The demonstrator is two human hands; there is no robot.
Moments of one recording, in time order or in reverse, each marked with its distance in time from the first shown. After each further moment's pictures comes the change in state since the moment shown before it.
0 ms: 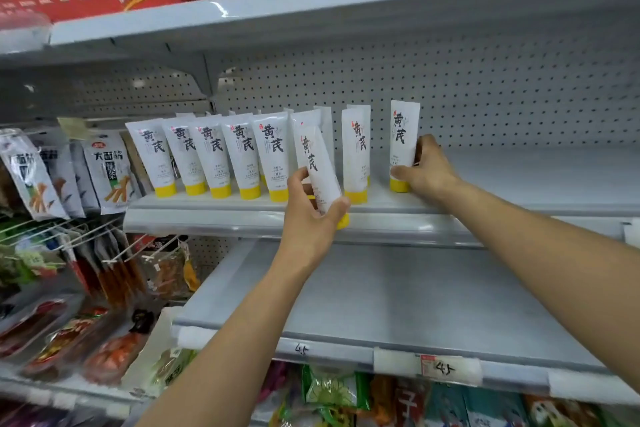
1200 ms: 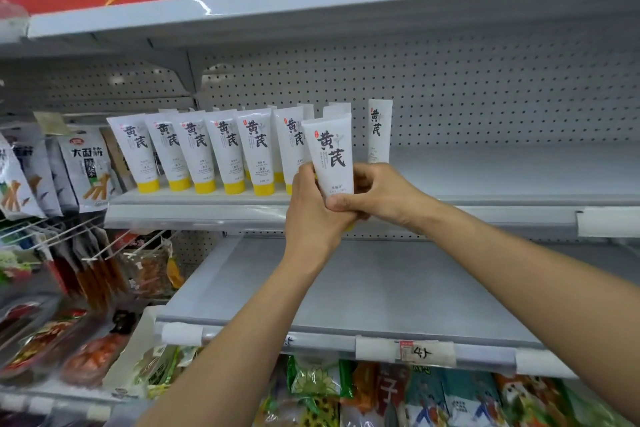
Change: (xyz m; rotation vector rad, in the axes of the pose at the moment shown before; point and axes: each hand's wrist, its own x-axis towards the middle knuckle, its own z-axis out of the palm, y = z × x) left_hand -0.012 0.014 0.027 0.220 0.034 0.073; right_hand -0.077 -0.036 0.007 0.213 -0.462 -0.149
